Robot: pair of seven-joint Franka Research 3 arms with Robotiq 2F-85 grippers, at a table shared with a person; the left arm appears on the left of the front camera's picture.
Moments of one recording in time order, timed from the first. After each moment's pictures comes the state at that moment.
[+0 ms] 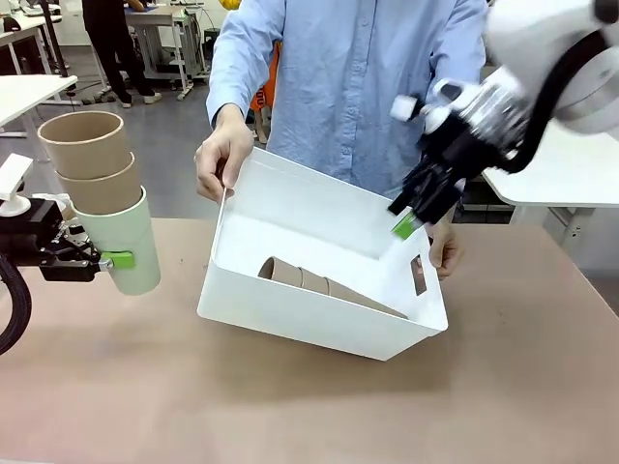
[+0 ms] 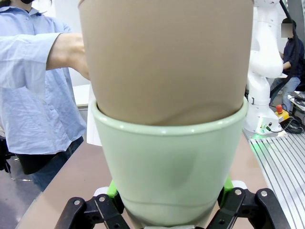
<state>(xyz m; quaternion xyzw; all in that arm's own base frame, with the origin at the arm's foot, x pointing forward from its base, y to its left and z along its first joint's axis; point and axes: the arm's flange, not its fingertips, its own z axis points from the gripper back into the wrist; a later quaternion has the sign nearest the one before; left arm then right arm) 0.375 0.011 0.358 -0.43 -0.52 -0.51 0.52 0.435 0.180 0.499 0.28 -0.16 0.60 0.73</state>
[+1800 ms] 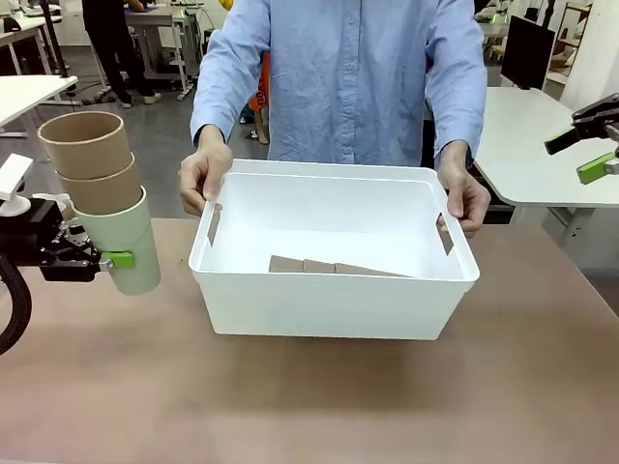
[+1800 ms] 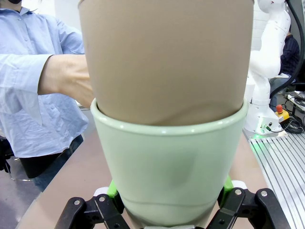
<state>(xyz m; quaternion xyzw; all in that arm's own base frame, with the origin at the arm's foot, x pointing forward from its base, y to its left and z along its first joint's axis) 0.375 0.011 0.358 -0.43 -0.52 -0.51 0.52 0.391 -0.034 0.566 0.32 -0.31 0.59 0.67</state>
